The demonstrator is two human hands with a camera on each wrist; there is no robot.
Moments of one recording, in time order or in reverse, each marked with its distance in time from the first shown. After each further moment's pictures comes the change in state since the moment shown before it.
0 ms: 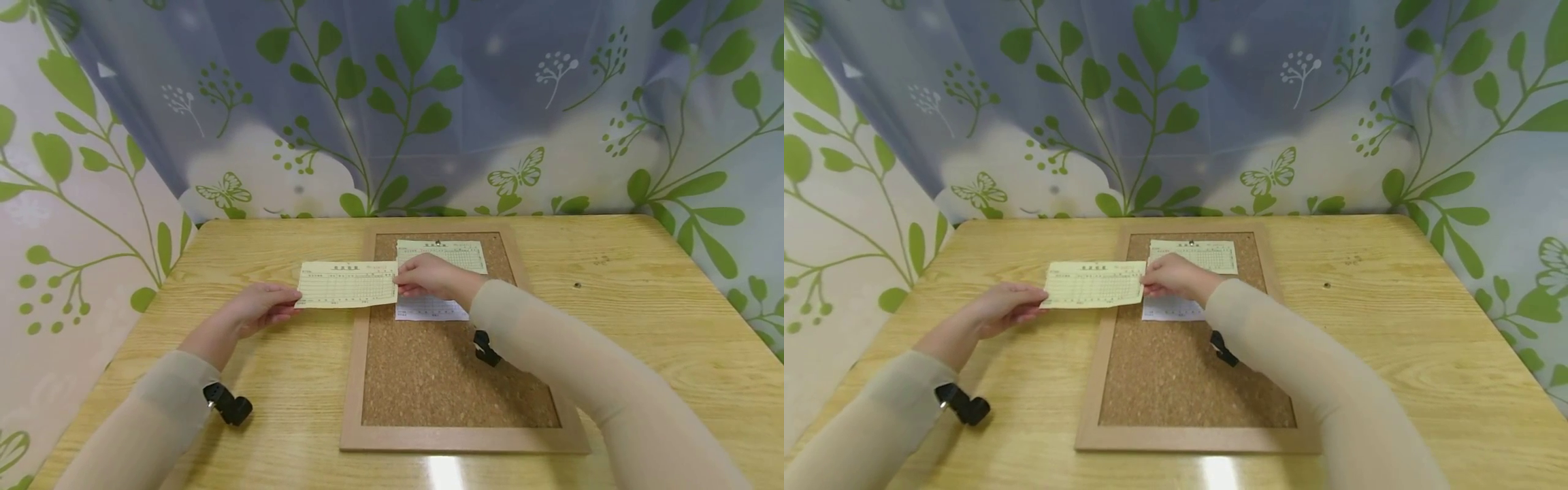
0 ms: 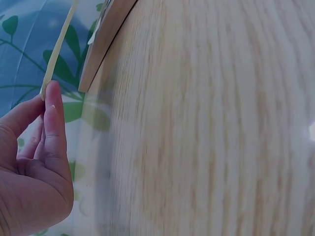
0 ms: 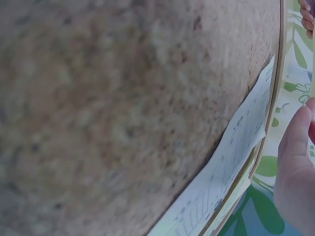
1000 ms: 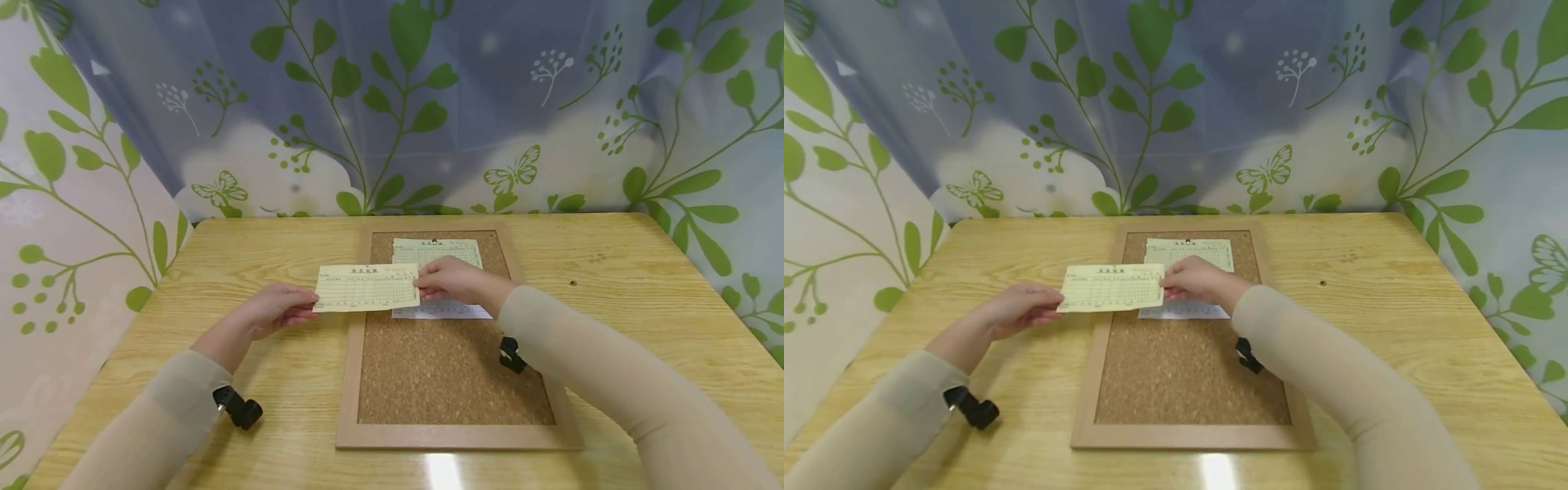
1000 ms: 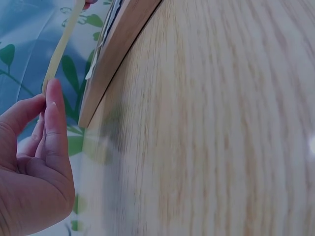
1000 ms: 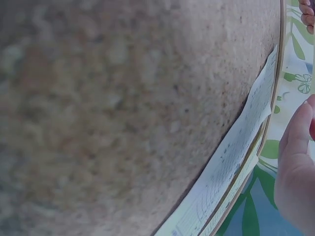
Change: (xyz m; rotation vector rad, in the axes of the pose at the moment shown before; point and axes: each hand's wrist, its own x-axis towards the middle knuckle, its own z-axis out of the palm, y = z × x) left_hand 0.002 0.003 0.032 0.033 -0.074 0.031; right_hand -0.028 0.015 -0.026 -0.009 0.002 0.017
